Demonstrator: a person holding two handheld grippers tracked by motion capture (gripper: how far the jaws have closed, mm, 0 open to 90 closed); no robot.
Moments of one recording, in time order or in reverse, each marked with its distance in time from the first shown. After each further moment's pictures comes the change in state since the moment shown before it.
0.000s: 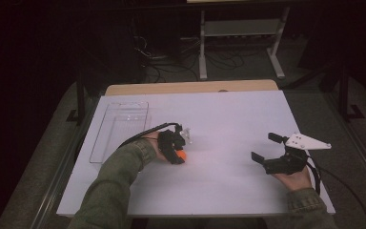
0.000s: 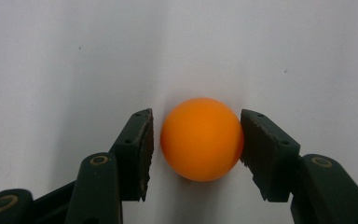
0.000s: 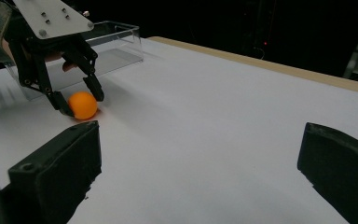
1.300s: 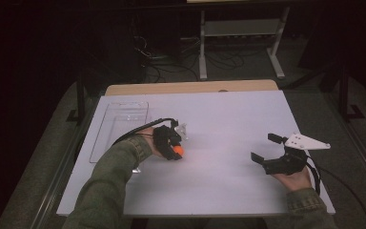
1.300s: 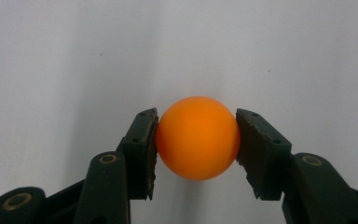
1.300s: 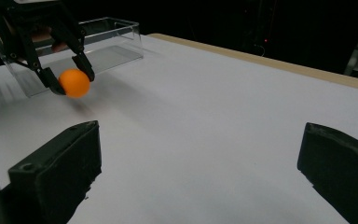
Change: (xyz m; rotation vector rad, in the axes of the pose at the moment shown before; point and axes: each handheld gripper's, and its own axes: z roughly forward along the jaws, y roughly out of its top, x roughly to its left) left arm -0.001 -0.002 -0.029 -0.036 0.017 0.013; right arm 0.000 -0.001 0.001 0.011 0.000 -0.002
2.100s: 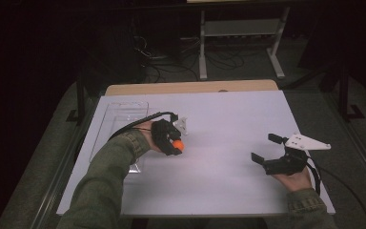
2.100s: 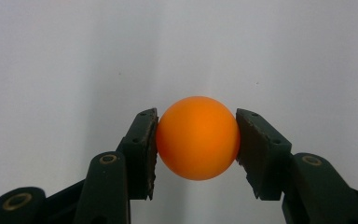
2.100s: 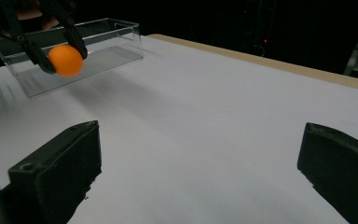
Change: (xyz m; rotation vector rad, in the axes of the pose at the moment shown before) left arm -0.004 0.012 -0.032 -0.025 0.034 0.039; right arm 0.001 0.000 -0.001 -0.003 0.000 0.001
